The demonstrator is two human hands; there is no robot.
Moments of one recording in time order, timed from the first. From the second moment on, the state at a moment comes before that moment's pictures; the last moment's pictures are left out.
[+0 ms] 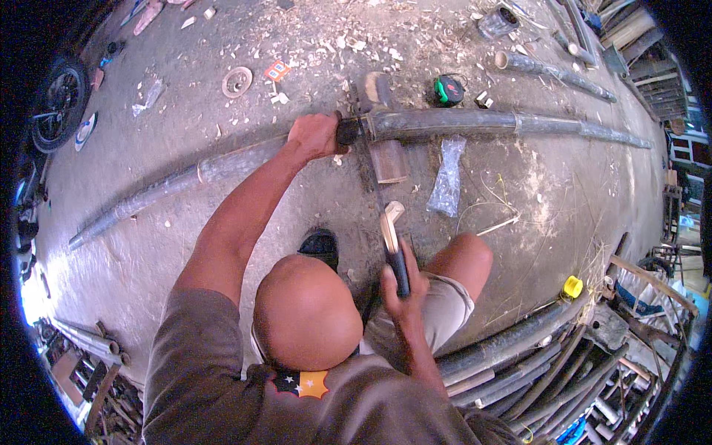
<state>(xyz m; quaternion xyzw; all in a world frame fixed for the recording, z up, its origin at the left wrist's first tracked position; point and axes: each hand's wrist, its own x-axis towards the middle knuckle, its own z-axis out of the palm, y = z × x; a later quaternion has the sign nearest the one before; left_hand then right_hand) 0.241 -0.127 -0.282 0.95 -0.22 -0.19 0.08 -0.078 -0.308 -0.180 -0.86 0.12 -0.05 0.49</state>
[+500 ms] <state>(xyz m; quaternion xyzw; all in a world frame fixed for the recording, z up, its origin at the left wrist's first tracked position) 0.241 -0.130 -0.279 0.95 -0.20 -0.20 0.08 -0.085 -0.309 -0.174 -0.85 0.14 -0.03 0.50</state>
